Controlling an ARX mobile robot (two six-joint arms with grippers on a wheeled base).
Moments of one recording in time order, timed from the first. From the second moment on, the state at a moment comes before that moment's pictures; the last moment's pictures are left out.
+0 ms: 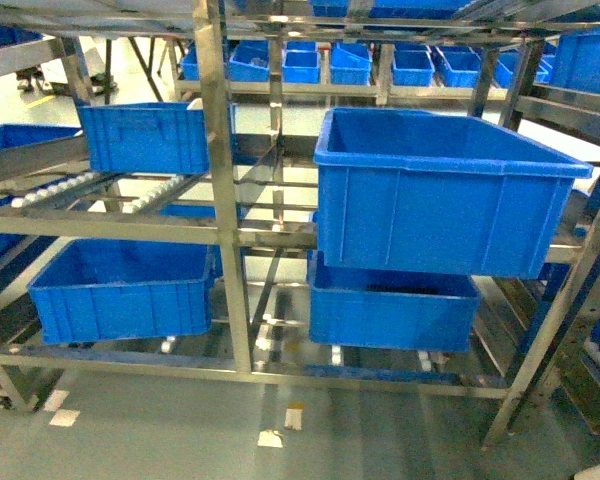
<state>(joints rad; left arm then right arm) 0.00 0.01 0.01 0.00 0.00 0.00 -0.16 0.55 0.27 0.15 -0.39 0.06</state>
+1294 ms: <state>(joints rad) 0.00 0.01 0.01 0.00 0.00 0.00 -0.16 0.55 0.27 0.15 -0.39 0.06</state>
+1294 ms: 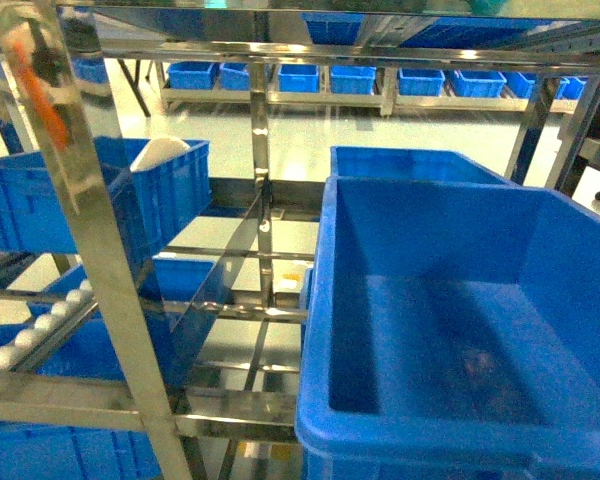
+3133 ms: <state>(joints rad) 0.00 0.01 0.01 0.00 0.00 0.00 0.04 1.78 0.62 0.58 -0.34 -0.09</state>
